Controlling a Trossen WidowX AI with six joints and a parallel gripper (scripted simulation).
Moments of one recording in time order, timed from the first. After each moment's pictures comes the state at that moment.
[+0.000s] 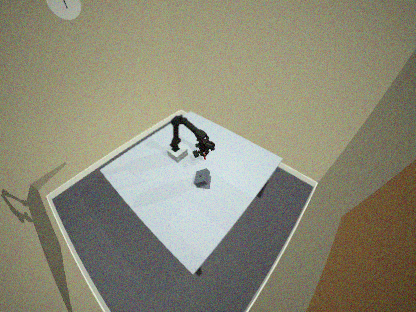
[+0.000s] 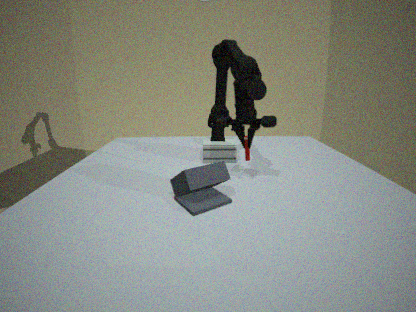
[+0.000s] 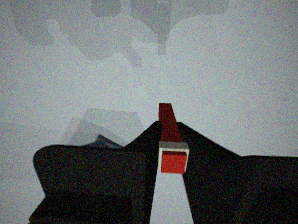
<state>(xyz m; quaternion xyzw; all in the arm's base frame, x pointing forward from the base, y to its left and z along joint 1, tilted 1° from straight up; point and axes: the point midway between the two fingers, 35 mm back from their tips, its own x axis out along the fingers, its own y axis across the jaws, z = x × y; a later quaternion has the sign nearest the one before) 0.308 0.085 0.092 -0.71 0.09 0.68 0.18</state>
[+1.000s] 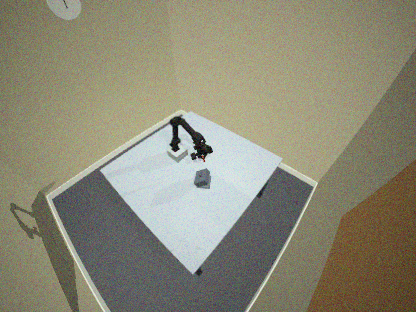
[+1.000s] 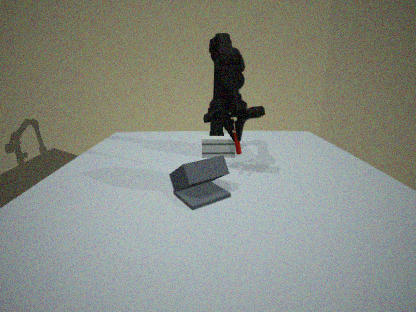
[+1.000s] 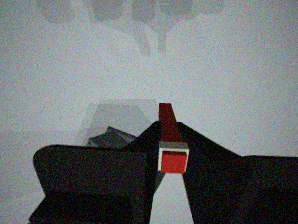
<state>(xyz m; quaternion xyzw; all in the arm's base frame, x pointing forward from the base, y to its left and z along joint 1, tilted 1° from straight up) 0.321 0.051 0.100 -0.70 0.10 0.66 0.25</state>
